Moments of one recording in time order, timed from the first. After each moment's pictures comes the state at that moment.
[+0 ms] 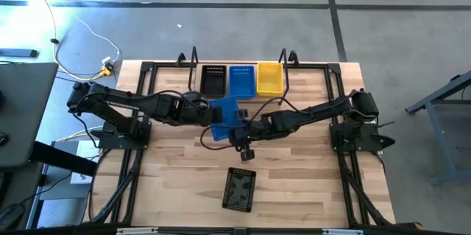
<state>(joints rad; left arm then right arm) -0.01 1.39 1.19 -0.84 -0.45 -1.55 0.16 1.81 1.43 -0.43 0.21 -0.20</state>
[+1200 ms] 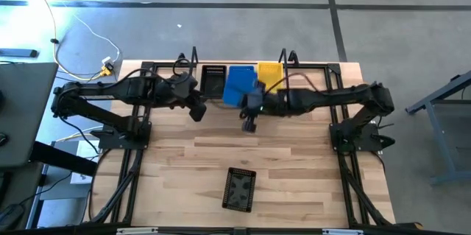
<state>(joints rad) 0.15 1.16 1.19 -0.81 -0.37 -0.57 0.01 1.63 1.43 -0.50 0.34 -0.03</state>
